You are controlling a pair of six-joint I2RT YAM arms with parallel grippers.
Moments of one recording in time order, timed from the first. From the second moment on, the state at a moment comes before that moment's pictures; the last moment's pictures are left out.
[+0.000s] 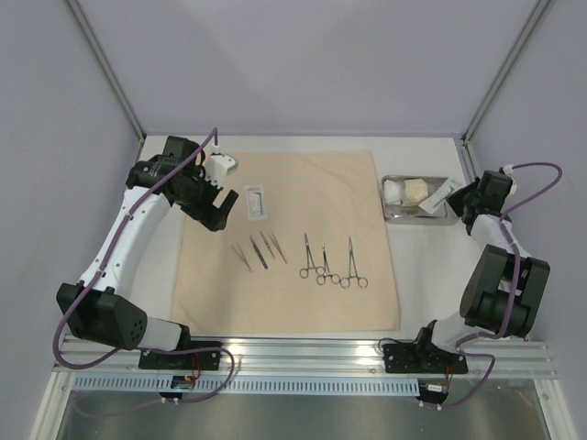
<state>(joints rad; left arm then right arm) -0.22 1.40 1.47 -1.16 0.21 0.39 -0.37 1.52 0.93 -0.01 -0.13 0.66</state>
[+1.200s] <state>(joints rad) -0.22 1.42 1.47 -1.16 0.23 0.39 -0.37 1.96 1.51 -0.54 -0.08 -0.08</state>
